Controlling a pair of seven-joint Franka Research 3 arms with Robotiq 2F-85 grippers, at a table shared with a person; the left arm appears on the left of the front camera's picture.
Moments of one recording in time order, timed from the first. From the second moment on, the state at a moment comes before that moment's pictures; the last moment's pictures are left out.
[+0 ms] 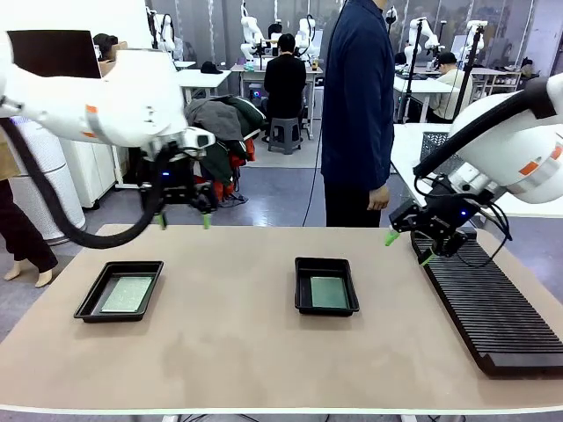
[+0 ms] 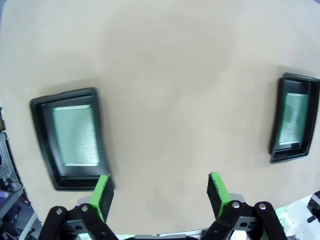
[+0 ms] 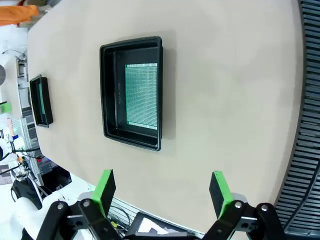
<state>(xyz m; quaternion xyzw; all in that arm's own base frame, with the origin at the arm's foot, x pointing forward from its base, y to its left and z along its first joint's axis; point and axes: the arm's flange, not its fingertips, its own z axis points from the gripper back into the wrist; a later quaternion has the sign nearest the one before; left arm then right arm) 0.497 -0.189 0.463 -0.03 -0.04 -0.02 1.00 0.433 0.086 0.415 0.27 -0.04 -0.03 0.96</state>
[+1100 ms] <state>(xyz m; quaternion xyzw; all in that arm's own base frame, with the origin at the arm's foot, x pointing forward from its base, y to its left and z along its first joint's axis) 0.512 -0.386 0.383 -0.05 -0.02 -0.07 1.00 0.430 0.028 0.407 0.29 -0.04 -0.01 0.95</state>
